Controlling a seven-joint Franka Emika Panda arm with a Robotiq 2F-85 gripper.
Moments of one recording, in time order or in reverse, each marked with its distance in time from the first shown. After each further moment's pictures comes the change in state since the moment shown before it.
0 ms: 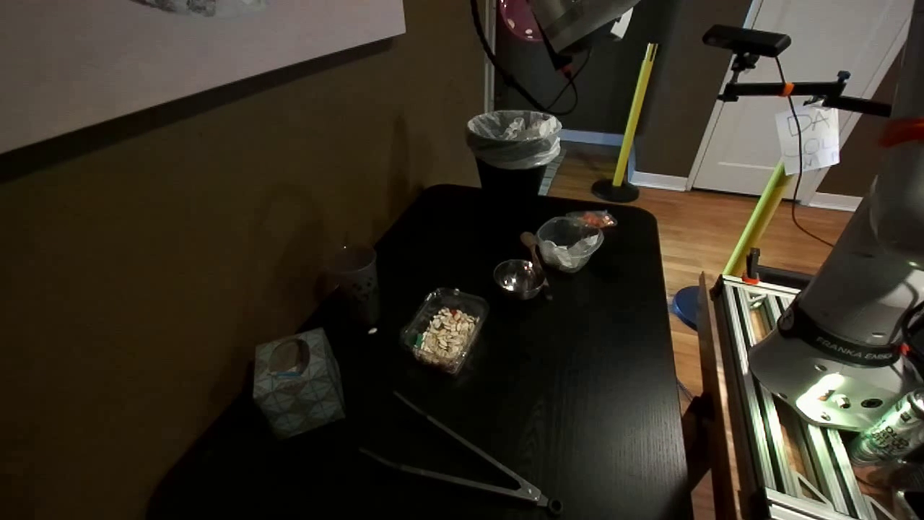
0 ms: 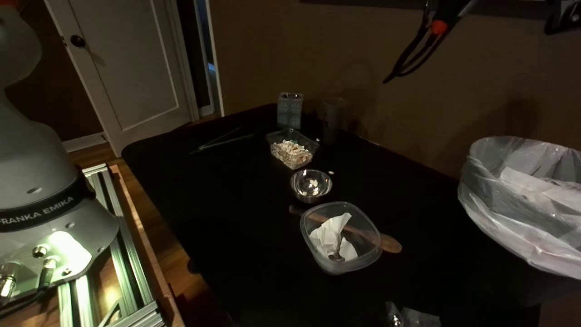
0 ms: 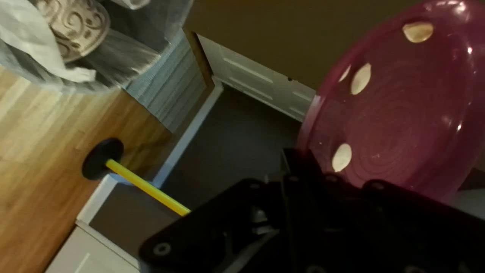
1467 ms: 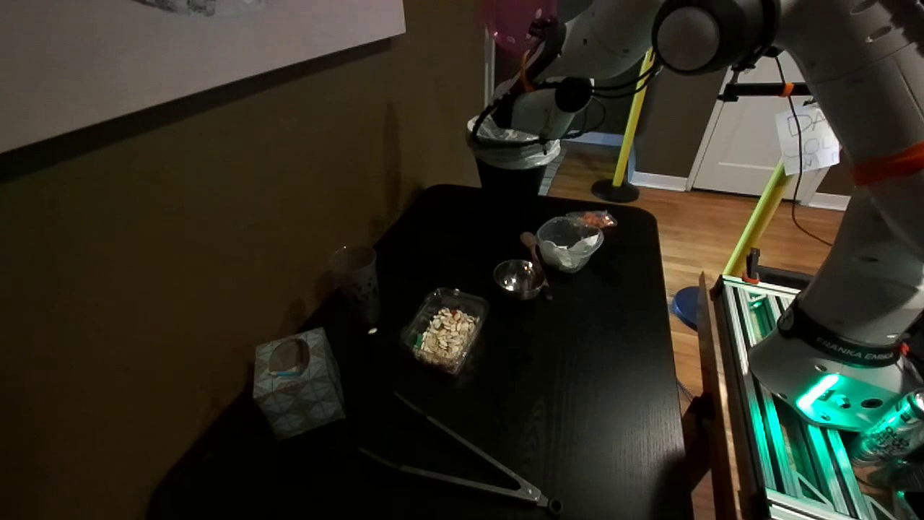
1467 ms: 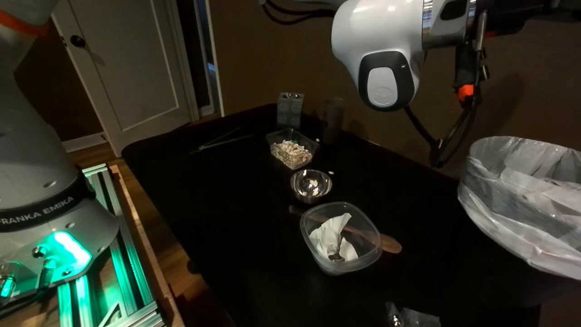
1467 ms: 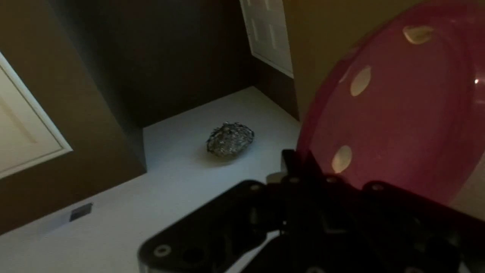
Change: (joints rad) arm 0.323 0.449 -0.441 0.095 -0.405 0.577 -0.153
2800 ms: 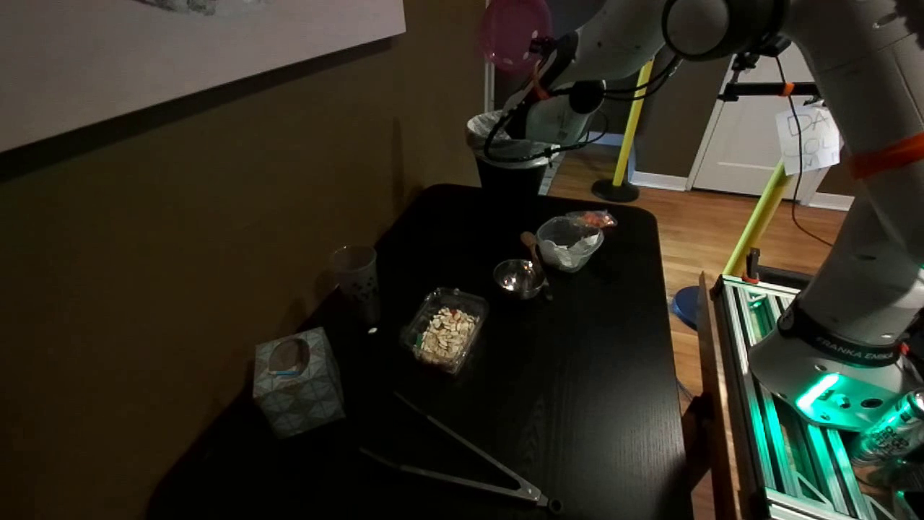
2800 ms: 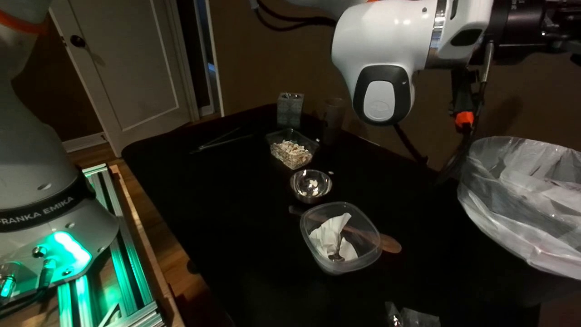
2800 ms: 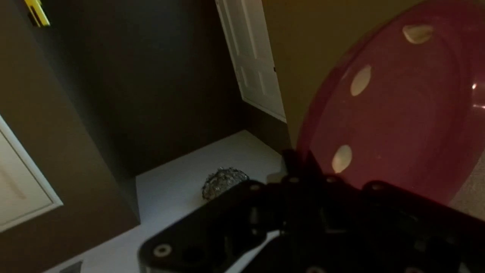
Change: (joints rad) arm -0.134 -0.052 0.138 -0.071 -0.145 -0.063 0.066
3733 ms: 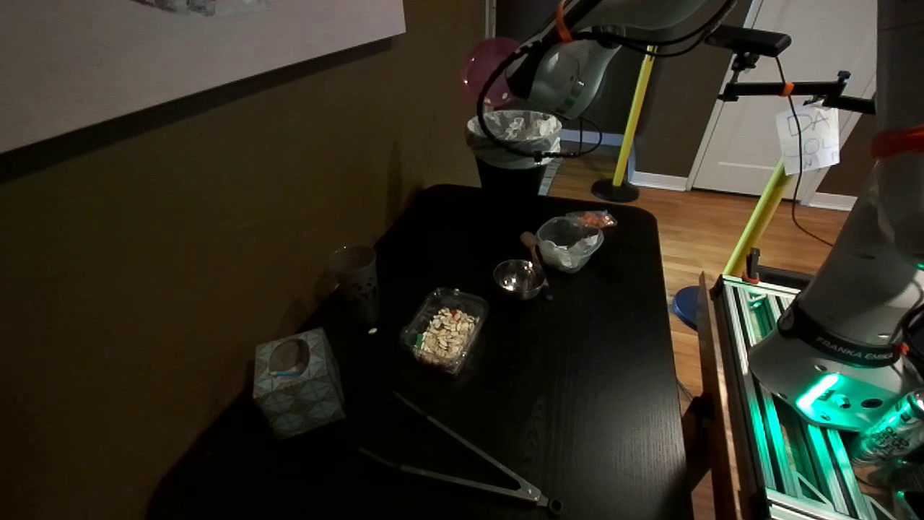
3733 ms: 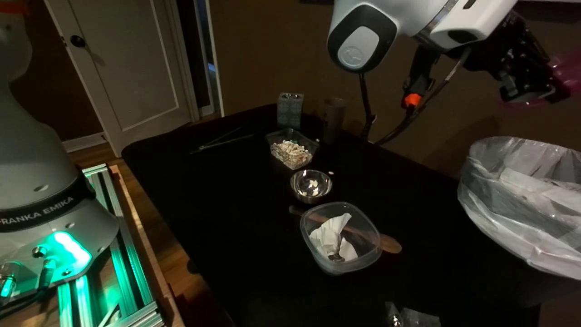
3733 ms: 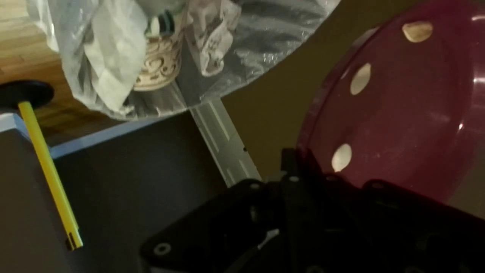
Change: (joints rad) arm -0.064 -0.284 0.174 -0.181 0.058 -0.576 0.015
